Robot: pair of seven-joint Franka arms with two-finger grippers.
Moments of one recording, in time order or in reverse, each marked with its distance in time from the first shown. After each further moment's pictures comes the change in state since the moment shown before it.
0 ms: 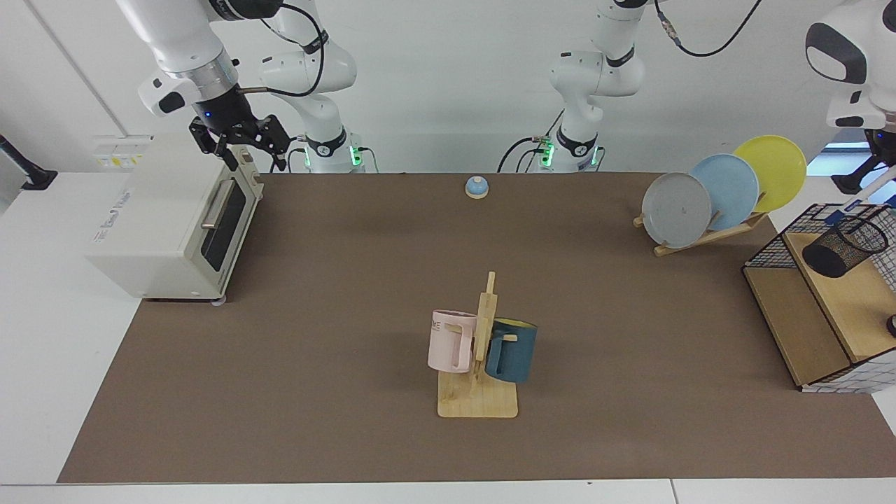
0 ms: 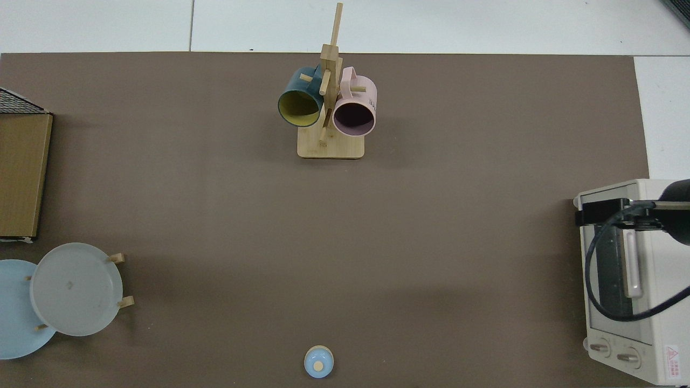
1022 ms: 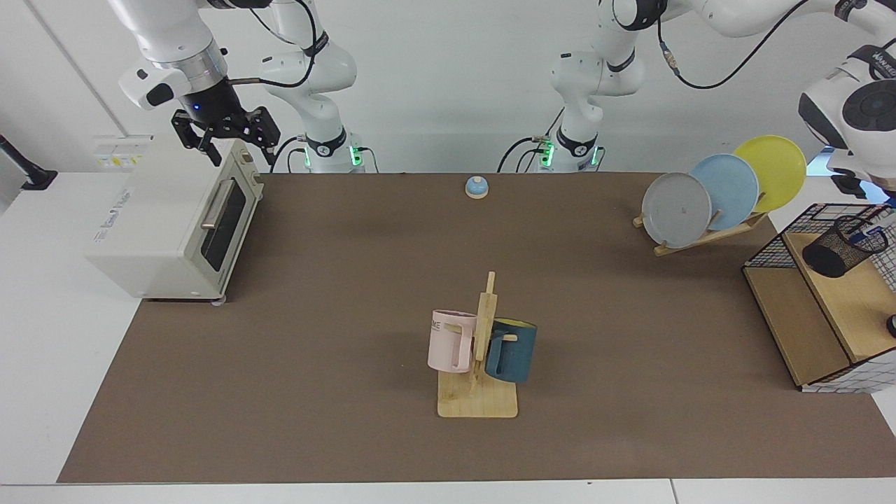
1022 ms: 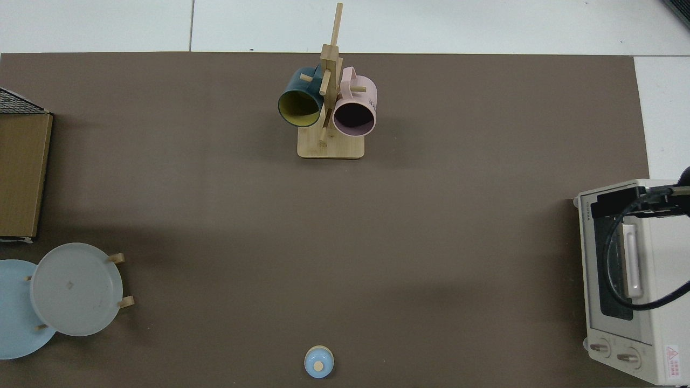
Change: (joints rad) left arm 0.046 0.145 0.017 -0.045 0.196 0.195 0.115; right arm -0.005 0.088 0.007 0.158 -0.037 -0.109 -0.064
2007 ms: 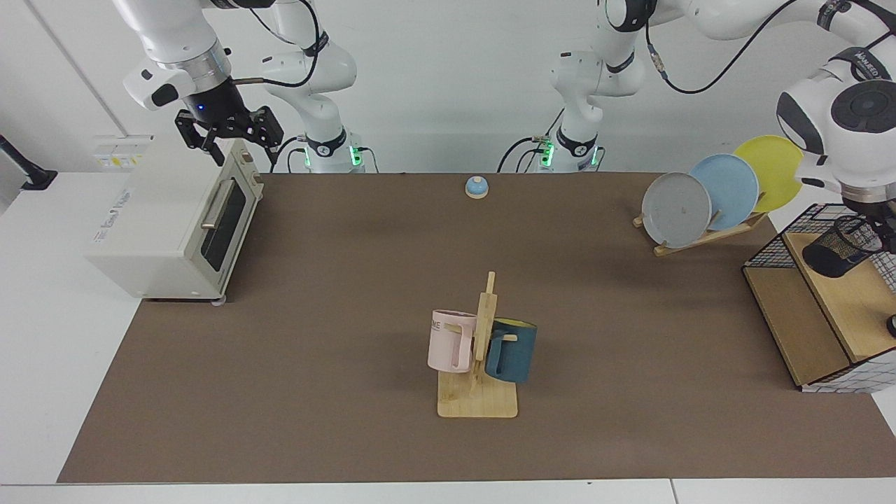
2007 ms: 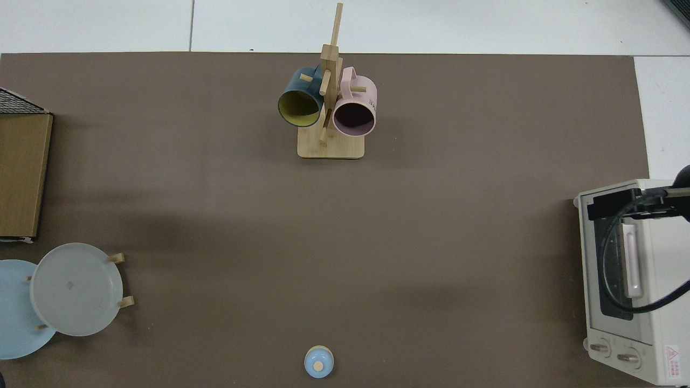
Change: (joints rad) left arm -0.047 0.013 -0.056 0.057 -0.210 -0.149 -0.072; right arm 0.003 -0.002 0.007 0.000 0.000 -0.006 0.000
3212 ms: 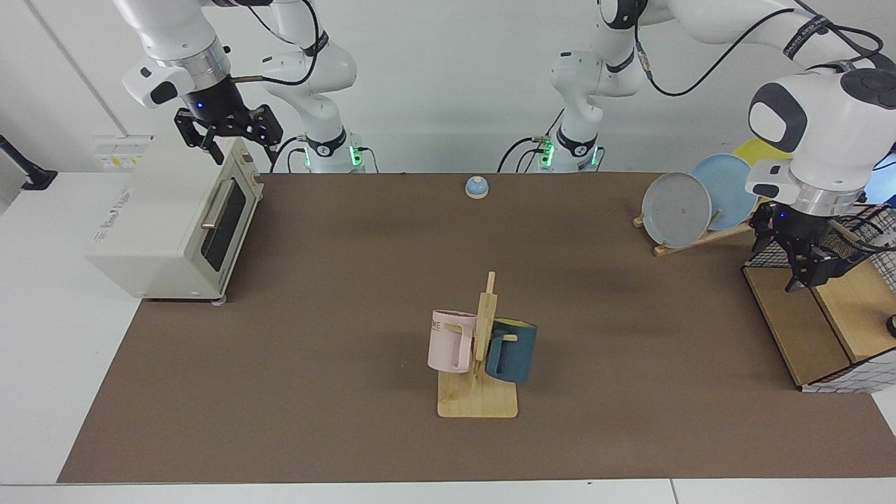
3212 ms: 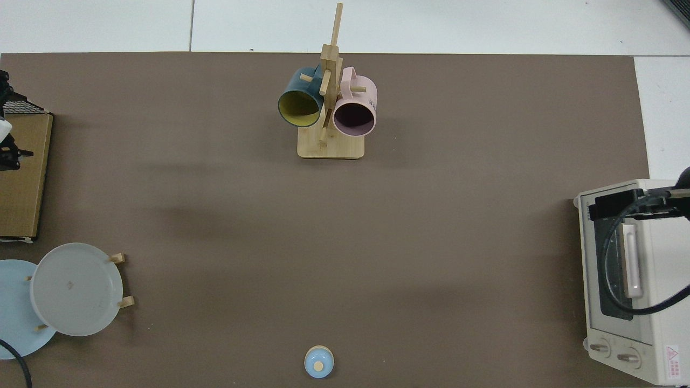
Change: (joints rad) left arm -0.018 -0.010 -0.092 -0.001 -0.533 0.053 -0.090; right arm -0.001 -0.004 -0.001 0.000 0.000 0.000 0.000
